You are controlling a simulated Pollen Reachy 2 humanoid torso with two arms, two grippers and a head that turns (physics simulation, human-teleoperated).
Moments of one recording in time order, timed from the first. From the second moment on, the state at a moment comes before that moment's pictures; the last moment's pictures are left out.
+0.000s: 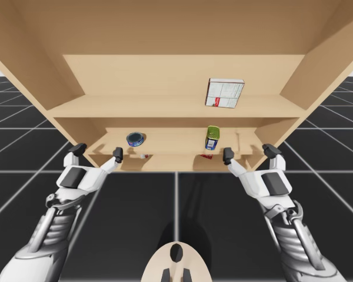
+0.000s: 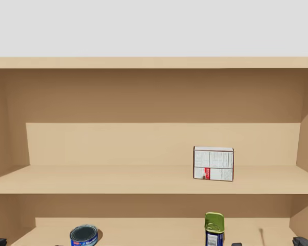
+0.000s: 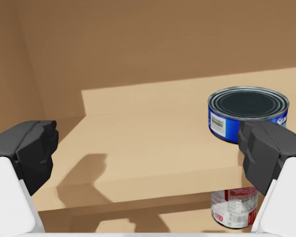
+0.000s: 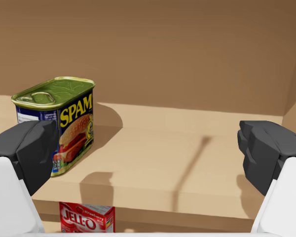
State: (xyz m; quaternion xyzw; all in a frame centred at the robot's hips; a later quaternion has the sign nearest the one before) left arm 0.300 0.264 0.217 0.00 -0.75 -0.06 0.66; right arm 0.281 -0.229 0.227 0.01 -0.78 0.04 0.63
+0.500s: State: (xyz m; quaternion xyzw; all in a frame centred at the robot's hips) left arm 0.298 0.261 0.218 0.00 -0.76 -0.06 0.65; right arm 0.279 -0.229 0.229 0.00 -0.78 0.04 0.63
